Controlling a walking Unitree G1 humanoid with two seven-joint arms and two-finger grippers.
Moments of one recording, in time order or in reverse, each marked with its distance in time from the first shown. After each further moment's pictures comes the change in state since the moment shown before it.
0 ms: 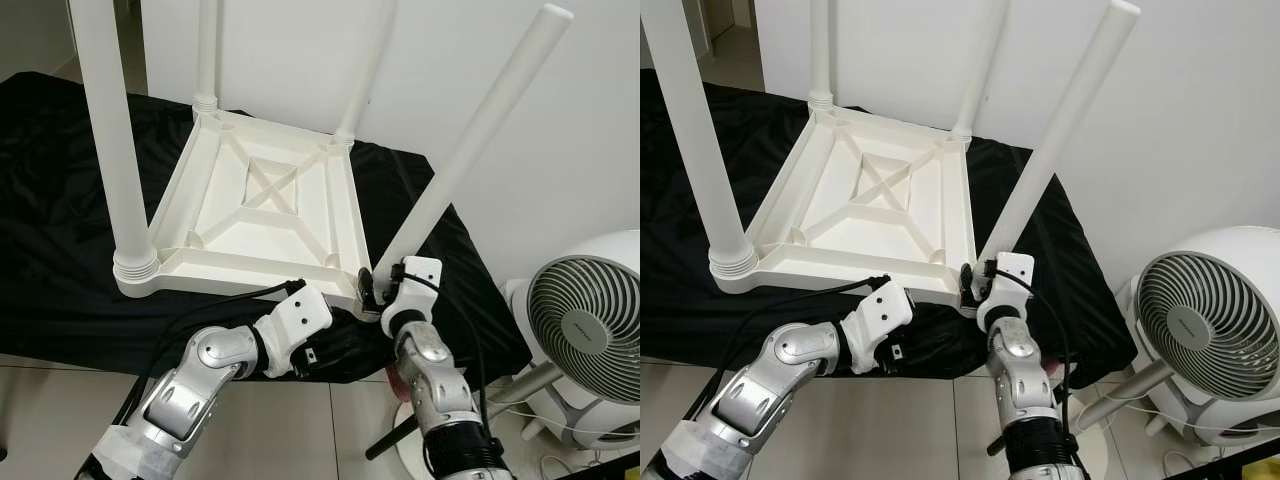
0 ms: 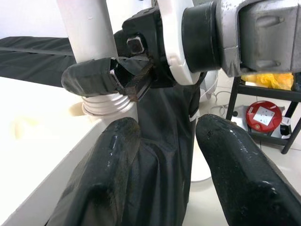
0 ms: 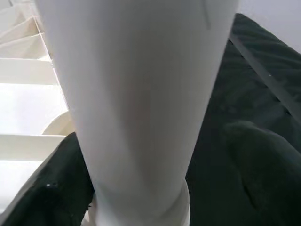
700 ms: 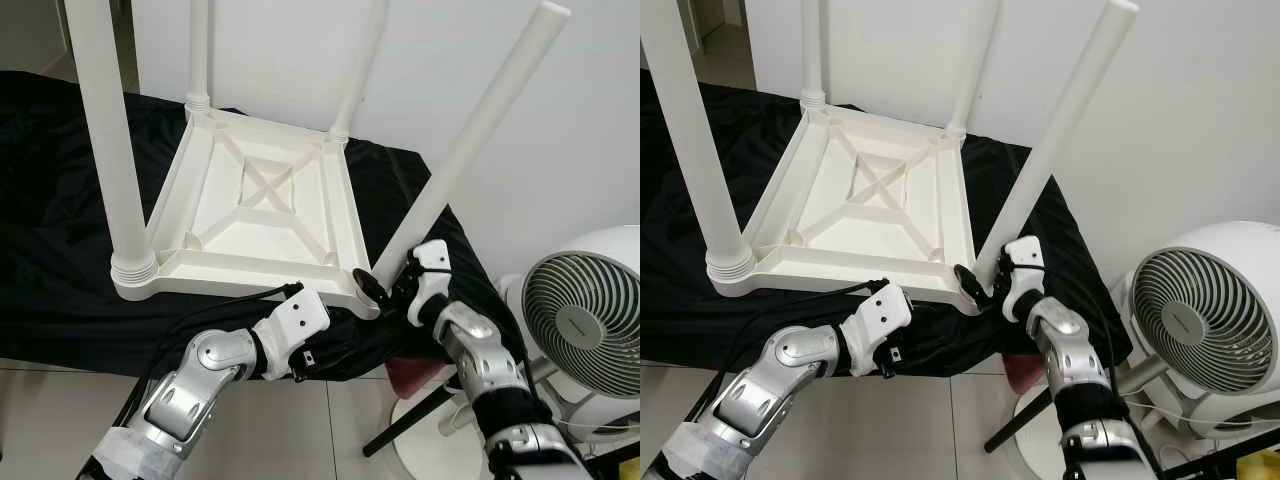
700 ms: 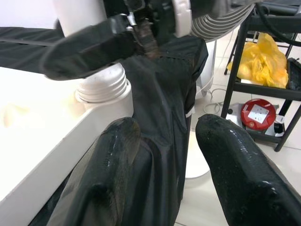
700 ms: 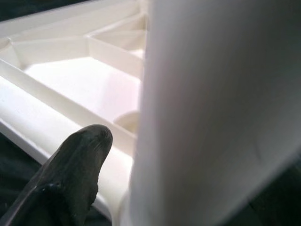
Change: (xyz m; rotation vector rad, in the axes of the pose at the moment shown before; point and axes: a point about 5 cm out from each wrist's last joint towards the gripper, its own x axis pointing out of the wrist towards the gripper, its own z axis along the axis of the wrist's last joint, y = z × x) left arm 0.001 -0.001 -0.008 -0.026 0.017 0.002; right arm 0.025 -0.020 0.019 -0.199 -0.009 0.587
